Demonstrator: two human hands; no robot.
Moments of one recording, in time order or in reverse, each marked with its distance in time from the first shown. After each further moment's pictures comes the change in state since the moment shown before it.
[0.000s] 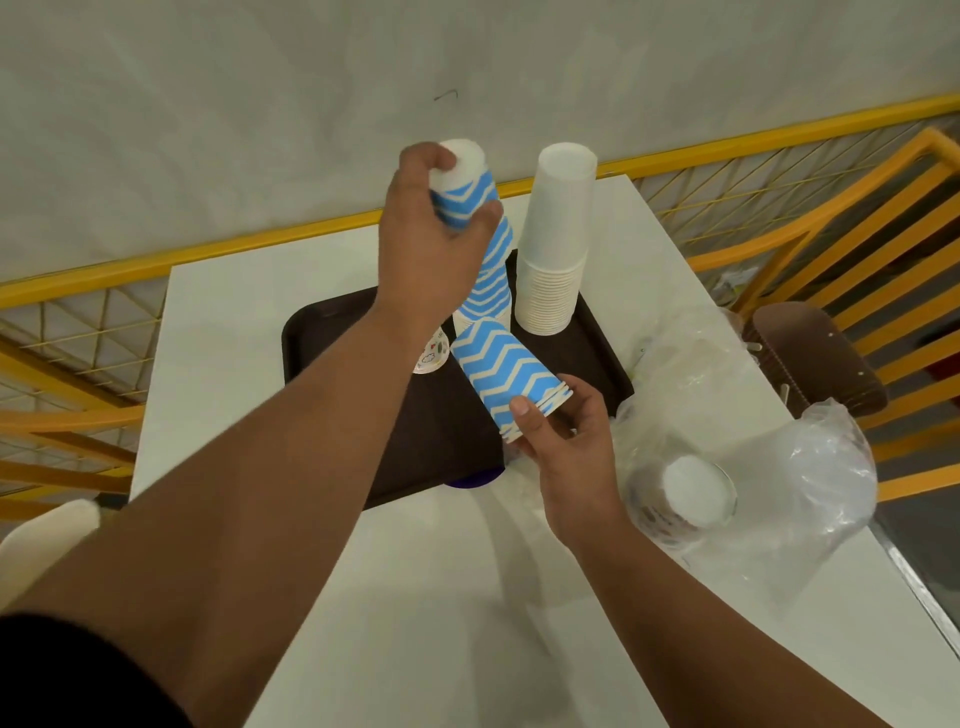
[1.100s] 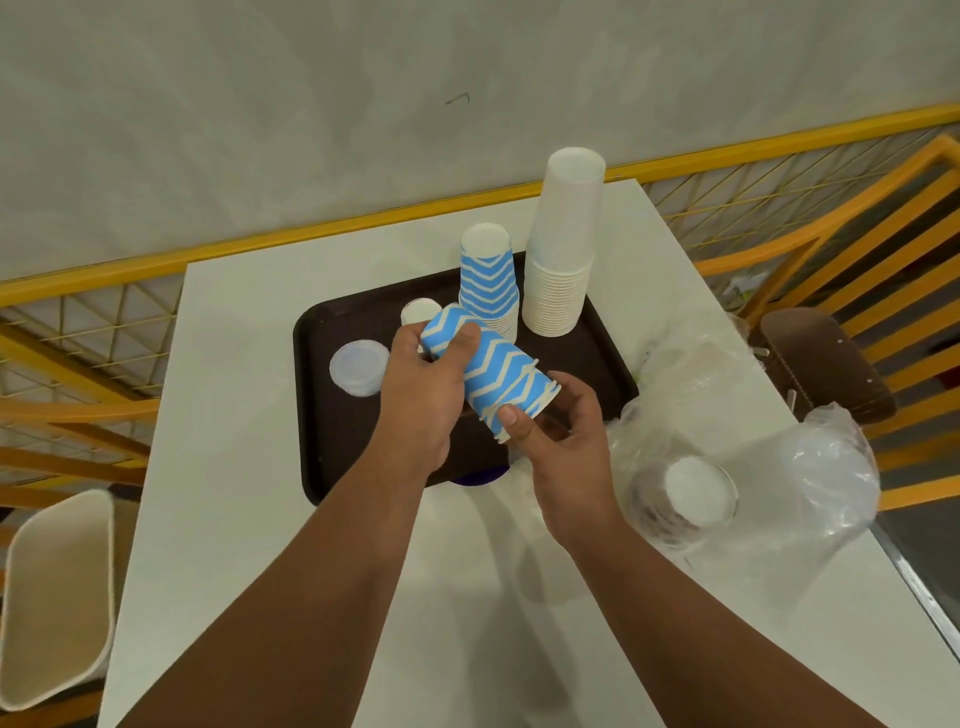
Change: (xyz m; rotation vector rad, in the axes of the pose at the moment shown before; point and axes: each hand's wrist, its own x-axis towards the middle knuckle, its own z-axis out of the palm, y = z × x) left_hand -0.096 -0.015 -0.015 -0.441 -0.015 -0.782; right_hand -0.005 0.002 0.004 -0.071 -0.069 -0.064
